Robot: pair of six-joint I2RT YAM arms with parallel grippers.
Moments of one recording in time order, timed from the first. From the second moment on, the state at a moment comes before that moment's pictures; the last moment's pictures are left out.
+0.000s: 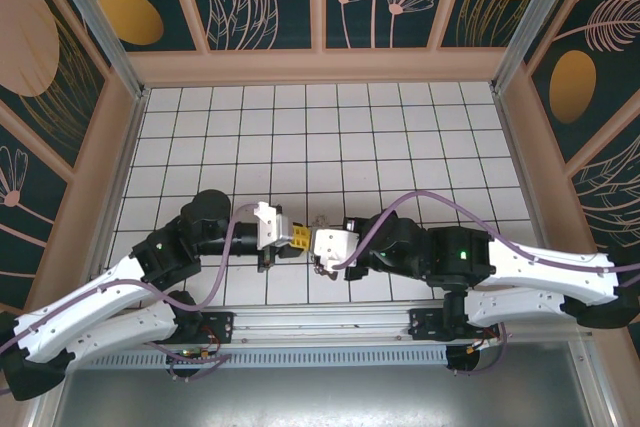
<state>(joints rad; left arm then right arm) -0.96 0.79 0.77 -0.24 0.54 0.19 1.44 0.96 1.06 -0.60 0.24 -0.43</state>
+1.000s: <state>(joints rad) -0.96 0.65 0.64 0.06 0.67 0.02 1.45 0.78 0.81 -0.14 0.10 -0.36</state>
